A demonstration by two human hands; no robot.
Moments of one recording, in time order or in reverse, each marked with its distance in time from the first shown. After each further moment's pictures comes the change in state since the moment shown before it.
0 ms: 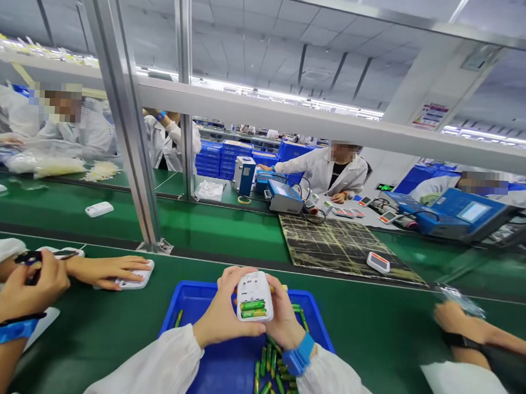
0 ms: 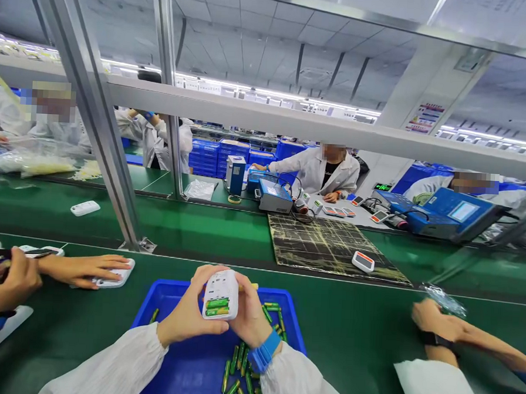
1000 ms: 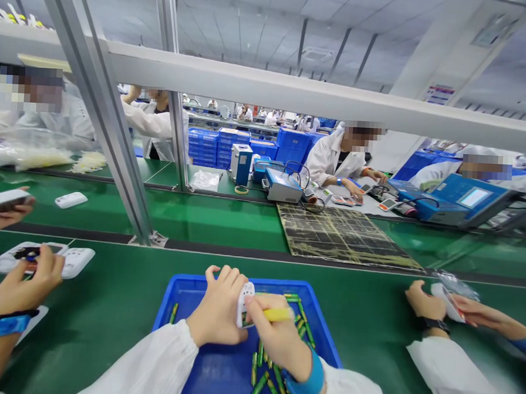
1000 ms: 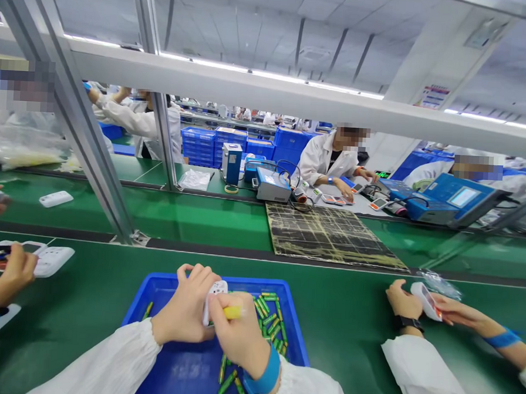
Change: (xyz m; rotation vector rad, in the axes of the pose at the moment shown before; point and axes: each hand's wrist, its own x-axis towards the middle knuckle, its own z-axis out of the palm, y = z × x) left_hand 0.002 0.006 0.001 0.813 -0.211 0.116; right_hand -0.039 0.008 0.010 -1.325 0.068 -0.626
